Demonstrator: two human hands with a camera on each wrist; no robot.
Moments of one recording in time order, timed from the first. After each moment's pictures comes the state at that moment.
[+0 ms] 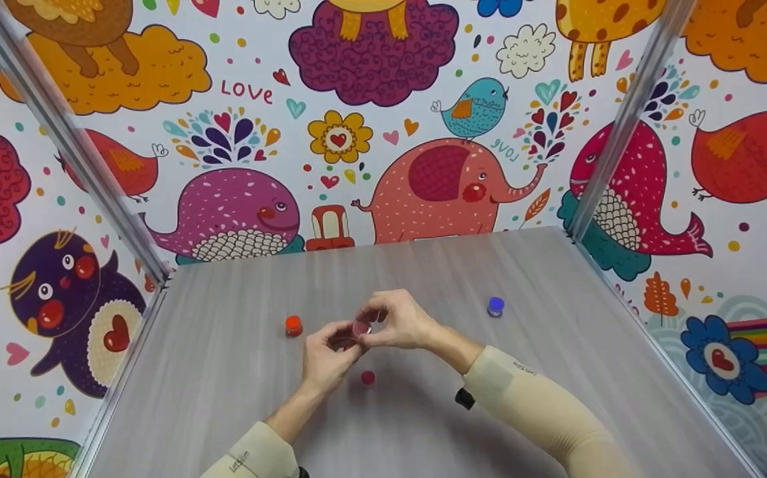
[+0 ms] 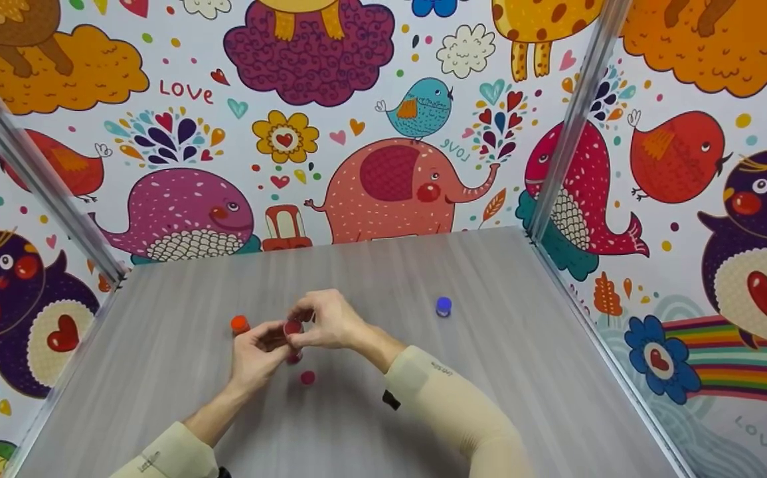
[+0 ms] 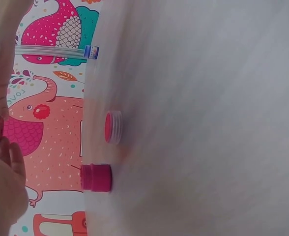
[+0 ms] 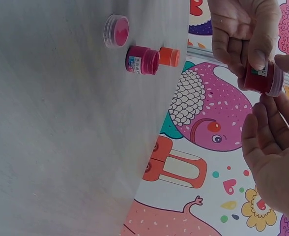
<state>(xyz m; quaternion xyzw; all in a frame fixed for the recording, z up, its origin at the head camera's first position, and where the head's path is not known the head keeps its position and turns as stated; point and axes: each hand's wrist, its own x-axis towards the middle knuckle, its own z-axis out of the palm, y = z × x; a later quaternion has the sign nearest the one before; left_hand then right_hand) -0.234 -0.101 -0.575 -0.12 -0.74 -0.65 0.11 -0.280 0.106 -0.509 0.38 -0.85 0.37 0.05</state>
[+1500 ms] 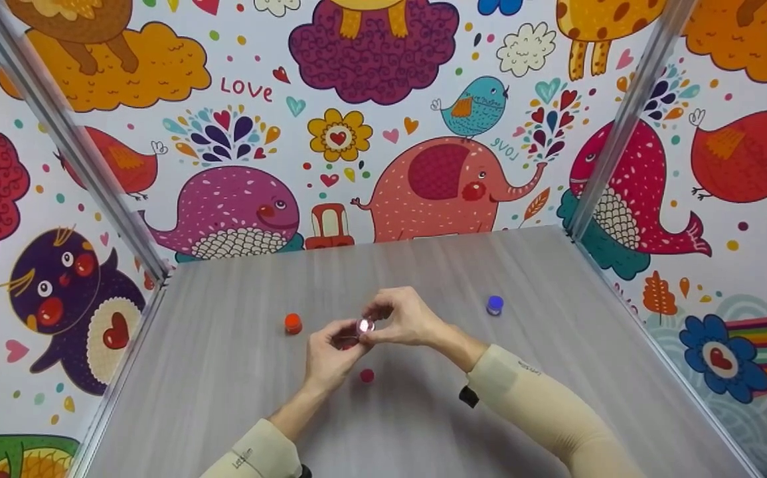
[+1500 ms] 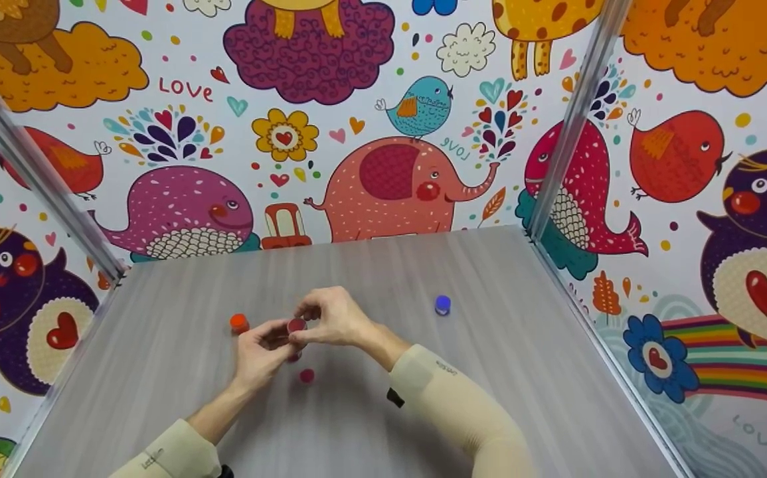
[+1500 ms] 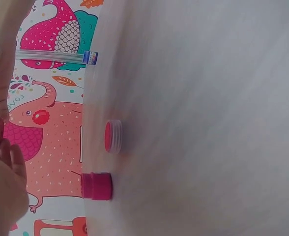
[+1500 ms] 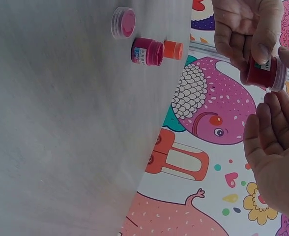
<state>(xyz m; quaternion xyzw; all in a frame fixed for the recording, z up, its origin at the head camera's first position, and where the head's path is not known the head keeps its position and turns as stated) -0.233 -0.095 -0.576 -0.13 -0.74 -0.65 0.12 -0.281 0.118 -0.511 0.38 -0.84 0.39 0.05</state>
